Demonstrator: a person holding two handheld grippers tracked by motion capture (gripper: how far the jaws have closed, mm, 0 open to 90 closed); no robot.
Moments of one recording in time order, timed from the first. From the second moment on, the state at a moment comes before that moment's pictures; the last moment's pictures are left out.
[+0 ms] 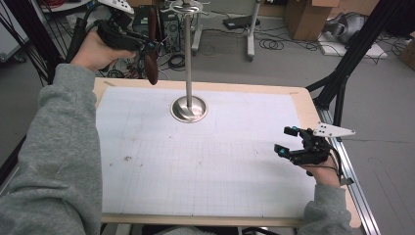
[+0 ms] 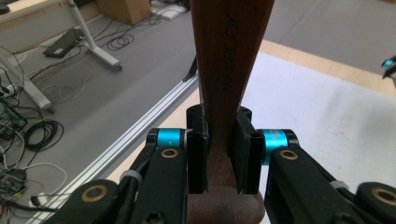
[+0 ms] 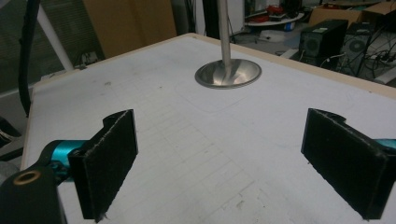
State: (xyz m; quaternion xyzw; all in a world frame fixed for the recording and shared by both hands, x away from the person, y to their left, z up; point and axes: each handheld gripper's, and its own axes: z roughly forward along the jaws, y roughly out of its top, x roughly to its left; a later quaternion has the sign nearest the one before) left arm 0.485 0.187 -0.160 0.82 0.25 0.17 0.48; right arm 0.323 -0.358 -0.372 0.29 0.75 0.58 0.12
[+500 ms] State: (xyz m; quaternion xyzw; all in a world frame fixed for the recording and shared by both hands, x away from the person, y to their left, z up) left arm 0.502 0.186 -0.164 0.82 0.27 0.14 0.49; right arm 0.322 -0.359 -0.372 0.29 0.75 0.58 0.12
